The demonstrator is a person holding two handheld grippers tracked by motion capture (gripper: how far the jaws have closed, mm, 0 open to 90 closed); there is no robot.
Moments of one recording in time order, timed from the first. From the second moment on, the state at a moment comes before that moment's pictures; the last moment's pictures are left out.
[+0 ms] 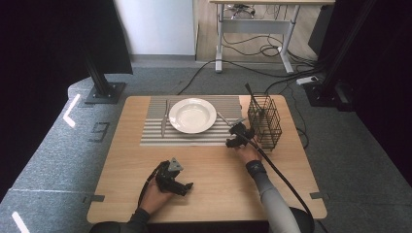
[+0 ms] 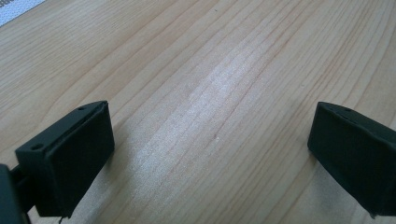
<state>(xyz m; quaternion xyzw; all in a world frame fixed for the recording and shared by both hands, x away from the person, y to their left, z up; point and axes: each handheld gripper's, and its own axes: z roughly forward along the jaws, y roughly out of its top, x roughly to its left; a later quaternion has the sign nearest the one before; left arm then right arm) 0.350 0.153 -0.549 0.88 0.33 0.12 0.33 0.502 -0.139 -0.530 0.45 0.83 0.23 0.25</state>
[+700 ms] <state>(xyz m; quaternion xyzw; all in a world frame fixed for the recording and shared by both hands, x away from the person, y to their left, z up) 0.350 0.153 -0.549 0.88 0.33 0.12 0.33 0.504 -0.137 -0.529 0.46 0.83 0.20 0.25</state>
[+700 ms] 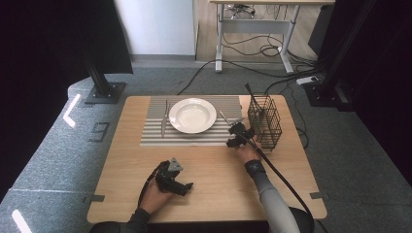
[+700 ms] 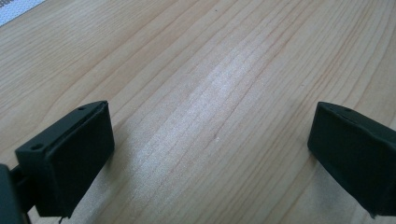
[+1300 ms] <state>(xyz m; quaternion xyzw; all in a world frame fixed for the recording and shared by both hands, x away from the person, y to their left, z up) 0.350 0.153 -0.549 0.88 0.33 0.12 0.33 0.492 -0.133 -0.511 0.44 0.82 0.32 0.18</state>
